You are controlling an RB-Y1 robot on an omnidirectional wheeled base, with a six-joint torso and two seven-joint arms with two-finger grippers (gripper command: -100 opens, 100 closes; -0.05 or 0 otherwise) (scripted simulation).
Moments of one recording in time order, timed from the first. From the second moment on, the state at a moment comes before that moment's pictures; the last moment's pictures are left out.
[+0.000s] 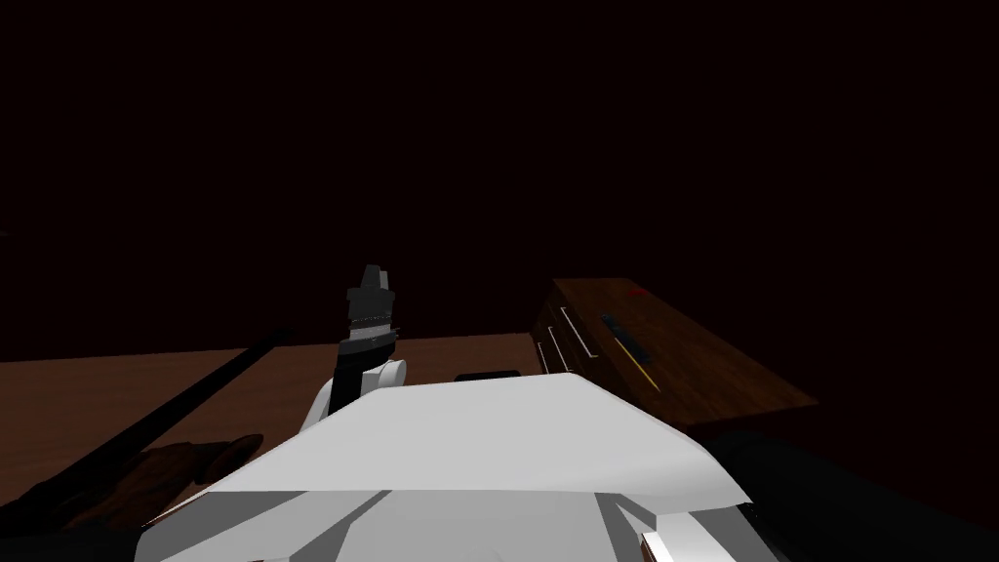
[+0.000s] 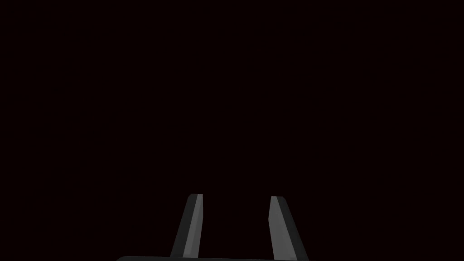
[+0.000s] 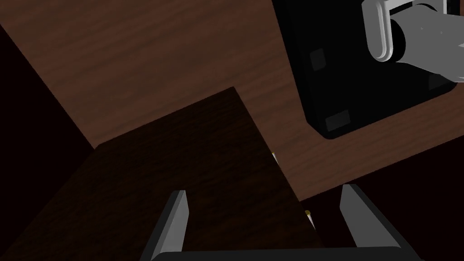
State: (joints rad) left arm 0.50 0.00 0.04 -2.27 -0.09 -0.45 -0.13; right arm 1.20 -1.56 0.44 -1.21 0.09 -0.70 -0.05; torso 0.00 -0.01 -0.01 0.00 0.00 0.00
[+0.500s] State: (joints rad) left arm 0.50 0.00 0.04 -2.27 -0.09 -0.45 -0.13; right arm 1.25 -1.67 0.44 -1.12 0.07 -0.74 -0.05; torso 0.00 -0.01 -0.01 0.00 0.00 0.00
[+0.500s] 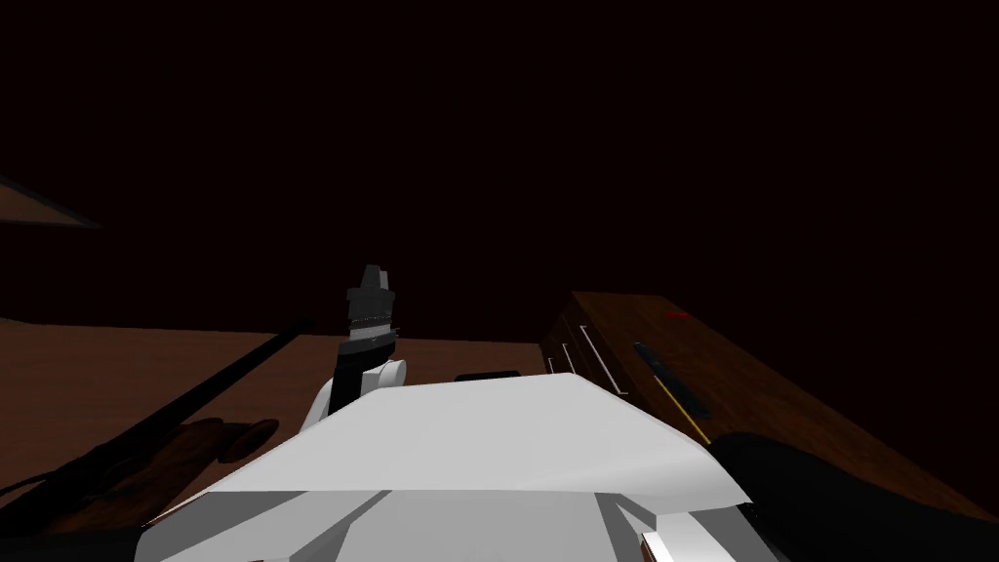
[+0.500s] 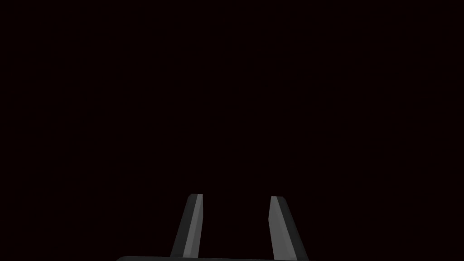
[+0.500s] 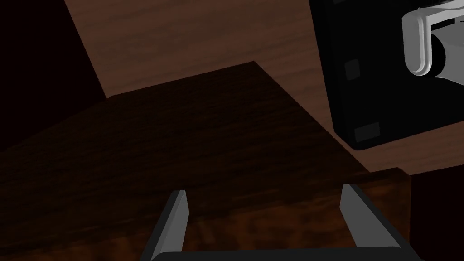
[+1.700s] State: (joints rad) left arm 0.50 0.00 0.04 -2.27 -0.09 -0.45 -0.13; right arm 1.20 -1.60 0.44 -0.97 0.06 -0.82 0.02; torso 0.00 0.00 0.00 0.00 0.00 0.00
